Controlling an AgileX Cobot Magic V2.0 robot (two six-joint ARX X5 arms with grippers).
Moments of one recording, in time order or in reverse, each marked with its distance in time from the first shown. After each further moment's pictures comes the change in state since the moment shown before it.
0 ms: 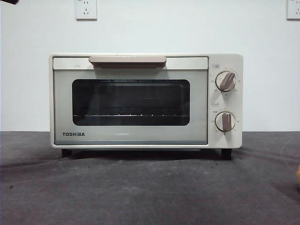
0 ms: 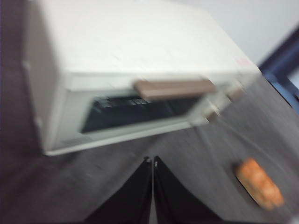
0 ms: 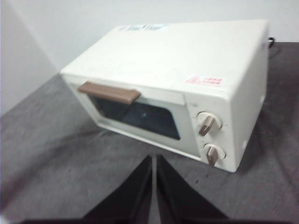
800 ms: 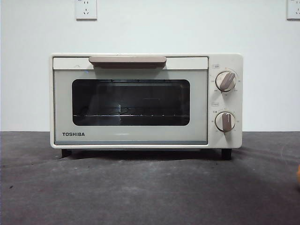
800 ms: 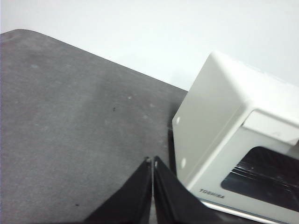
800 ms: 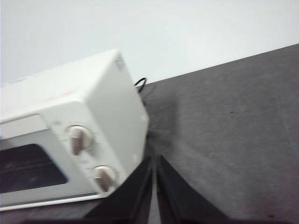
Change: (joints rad) left arm 0.193 -0.480 -0.507 0.322 -0.446 -0.155; right arm -0.086 -0.409 -0.535 0.391 0.414 0.230
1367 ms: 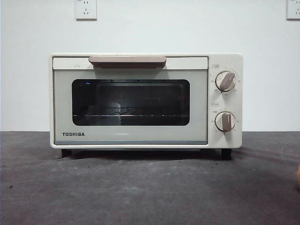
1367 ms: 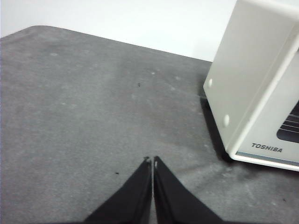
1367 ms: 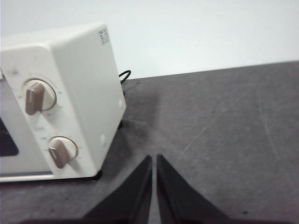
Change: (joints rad) left arm 0.030 -0.183 -0.263 0.051 -0.013 0.177; right arm -0.001 -0.154 -0.308 0.212 0.057 -0.141
